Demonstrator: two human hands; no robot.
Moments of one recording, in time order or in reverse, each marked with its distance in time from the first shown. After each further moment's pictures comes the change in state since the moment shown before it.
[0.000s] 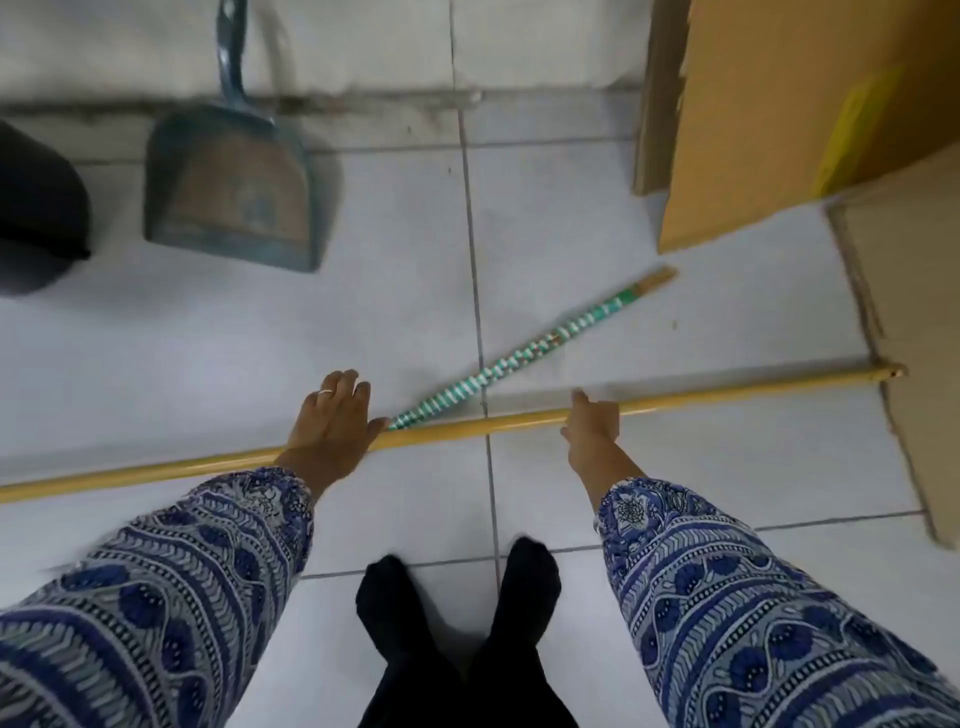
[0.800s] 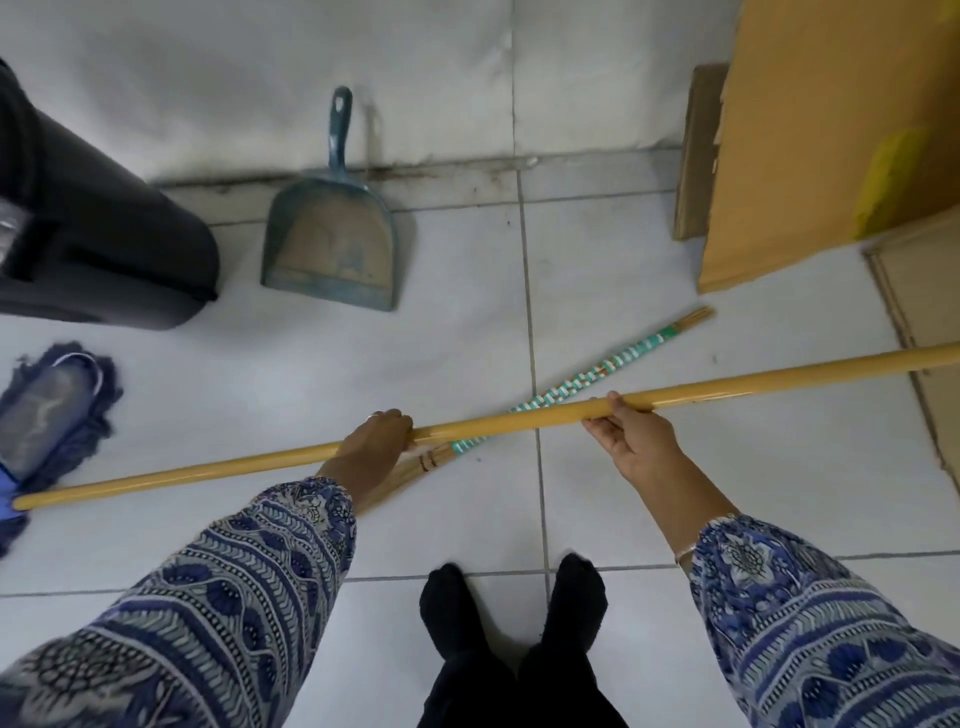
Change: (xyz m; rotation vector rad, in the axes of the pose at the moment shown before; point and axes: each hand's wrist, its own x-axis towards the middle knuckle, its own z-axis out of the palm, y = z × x) left_hand -0.028 -0.030 -0.051 -0.182 -0.159 0.011; right_hand -0.088 -0.048 -0.031 0.515 -0.385 0.104
